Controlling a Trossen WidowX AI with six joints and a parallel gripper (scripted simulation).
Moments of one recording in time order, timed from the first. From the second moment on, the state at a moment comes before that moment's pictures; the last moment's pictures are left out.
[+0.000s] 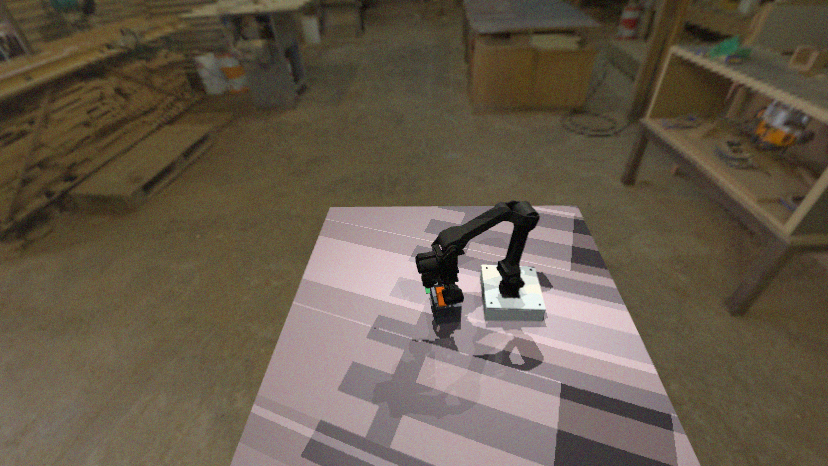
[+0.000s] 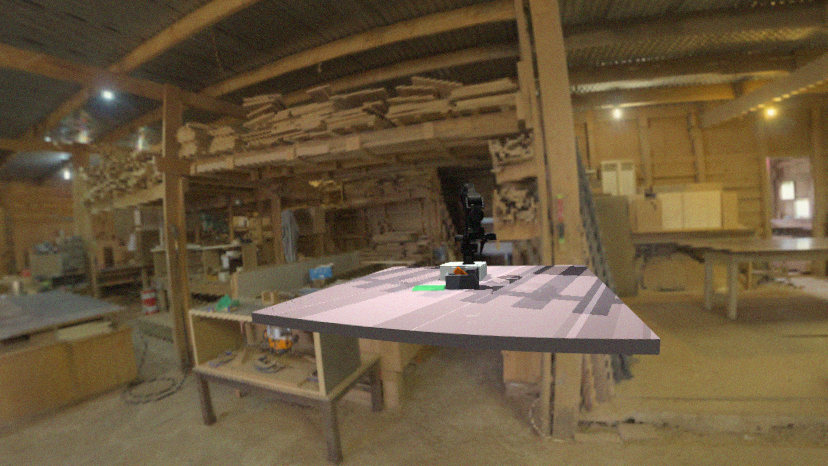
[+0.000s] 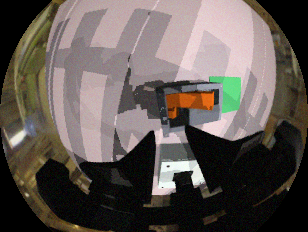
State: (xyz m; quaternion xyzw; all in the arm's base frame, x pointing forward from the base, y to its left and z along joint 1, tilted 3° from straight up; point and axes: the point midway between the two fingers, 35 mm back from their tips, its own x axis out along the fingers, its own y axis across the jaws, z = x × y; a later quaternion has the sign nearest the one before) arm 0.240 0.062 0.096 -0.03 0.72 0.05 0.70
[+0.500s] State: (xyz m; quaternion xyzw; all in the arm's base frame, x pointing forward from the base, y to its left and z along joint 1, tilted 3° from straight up) arm 0.241 0.061 0.095 -0.02 0.72 0.04 0.70
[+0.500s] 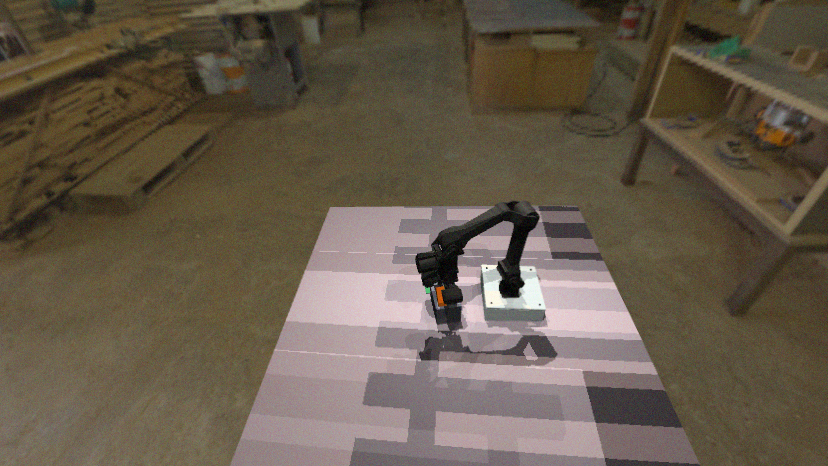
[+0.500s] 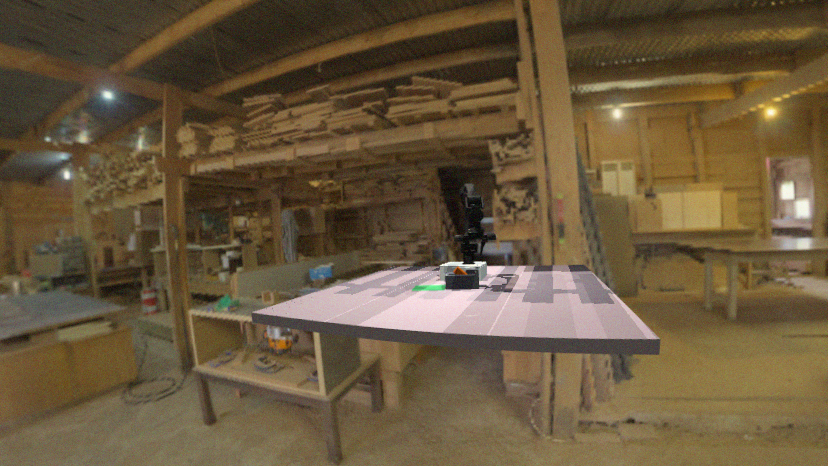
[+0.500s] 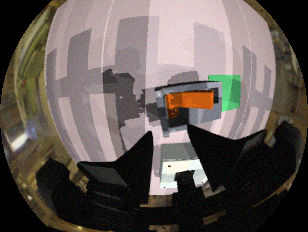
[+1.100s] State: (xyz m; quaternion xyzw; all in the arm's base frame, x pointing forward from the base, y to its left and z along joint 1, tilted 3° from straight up) arm 0.254 0.009 0.093 0.35 0.63 -0.35 0.60
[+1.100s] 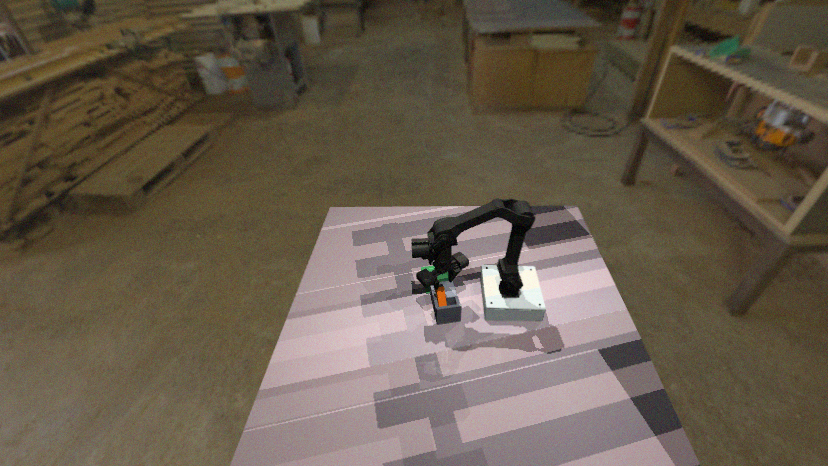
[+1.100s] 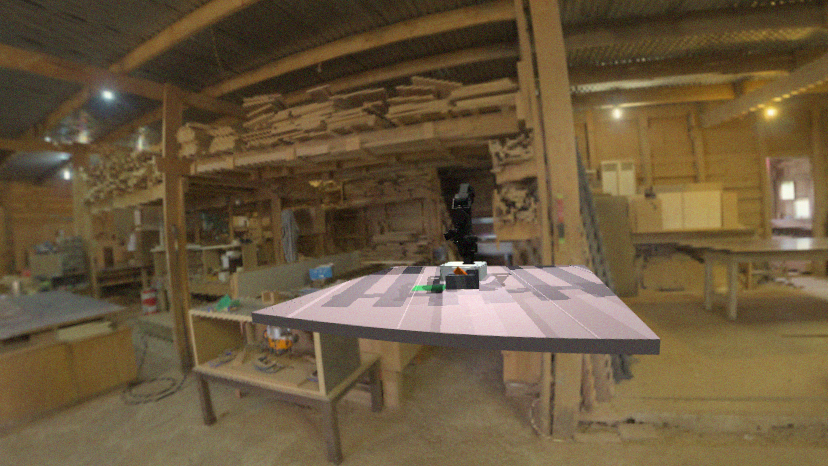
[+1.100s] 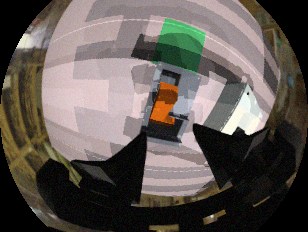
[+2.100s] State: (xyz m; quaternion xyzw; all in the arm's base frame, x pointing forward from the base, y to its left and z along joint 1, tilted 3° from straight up) arm 0.263 -0.012 0.060 0.47 0.54 -0.47 0.52
